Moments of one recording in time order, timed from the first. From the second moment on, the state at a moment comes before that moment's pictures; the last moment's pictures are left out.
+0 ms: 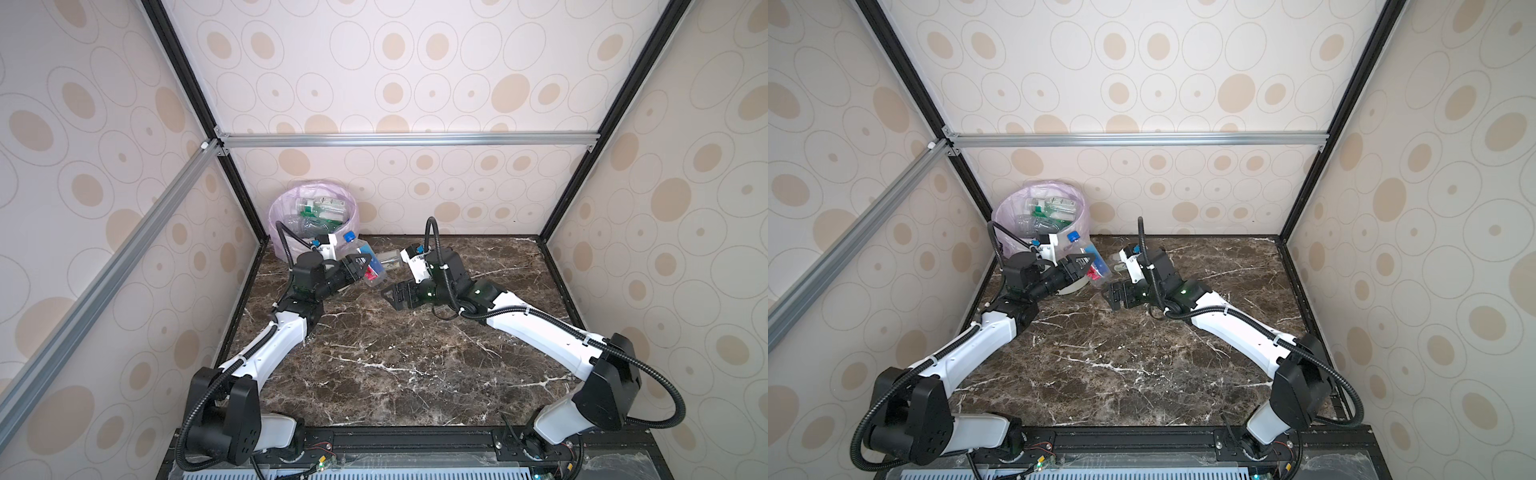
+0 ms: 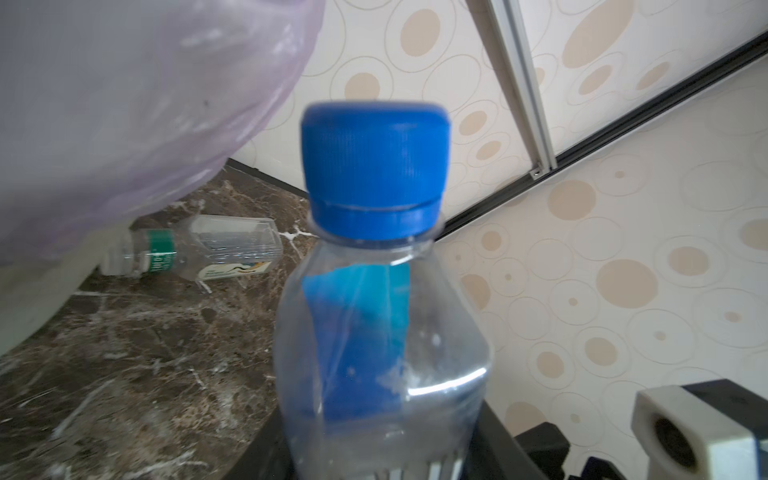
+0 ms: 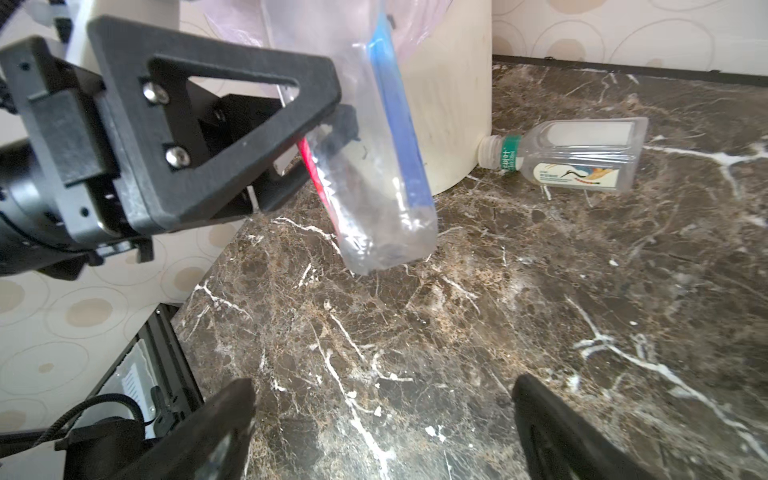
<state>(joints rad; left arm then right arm) -0.25 1.33 0.92 0.19 0.40 -0.78 0.76 1.55 1.35 -0.37 -0.17 0.35</state>
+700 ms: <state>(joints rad) -0.08 1.33 1.47 -0.13 0.34 -0.86 0.76 1.71 1.81 -0.49 -0.03 0.26</state>
